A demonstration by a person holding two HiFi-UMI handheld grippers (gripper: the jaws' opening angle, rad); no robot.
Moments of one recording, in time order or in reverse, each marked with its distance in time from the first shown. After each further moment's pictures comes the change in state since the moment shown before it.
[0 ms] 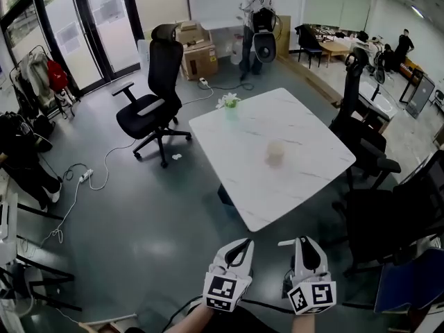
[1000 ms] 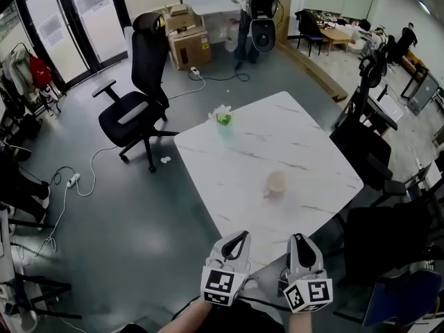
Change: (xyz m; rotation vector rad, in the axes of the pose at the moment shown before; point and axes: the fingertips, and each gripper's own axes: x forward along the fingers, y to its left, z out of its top) left arm 0.173 0.120 0.050 -0.038 0.058 0.002; right arm 0.203 -0.051 0.008 0.030 0.105 -0.015
